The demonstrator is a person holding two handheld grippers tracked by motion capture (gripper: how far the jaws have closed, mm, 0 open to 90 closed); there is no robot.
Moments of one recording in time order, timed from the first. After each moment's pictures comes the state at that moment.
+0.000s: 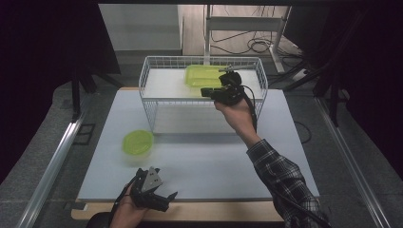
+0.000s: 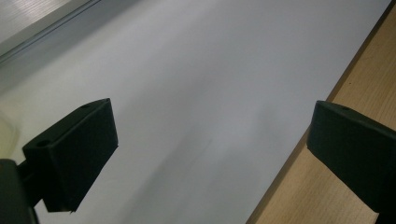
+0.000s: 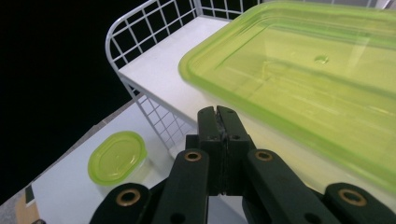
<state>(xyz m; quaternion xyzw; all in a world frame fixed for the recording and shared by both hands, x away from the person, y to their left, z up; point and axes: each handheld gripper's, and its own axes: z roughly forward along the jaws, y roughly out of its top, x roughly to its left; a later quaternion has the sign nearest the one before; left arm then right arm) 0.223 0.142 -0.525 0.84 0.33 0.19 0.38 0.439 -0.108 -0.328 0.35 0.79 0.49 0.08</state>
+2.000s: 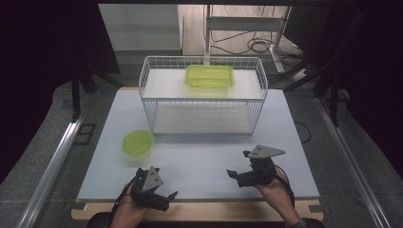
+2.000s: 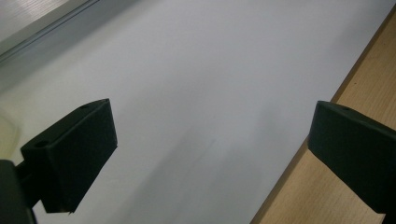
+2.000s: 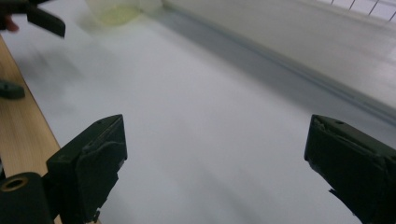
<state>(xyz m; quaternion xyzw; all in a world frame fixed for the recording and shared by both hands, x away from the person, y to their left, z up) 0.224 0.141 -0.526 0.84 0.33 0.19 0.37 0.299 -0.218 -0.474 0.30 0.84 0.43 0.14</state>
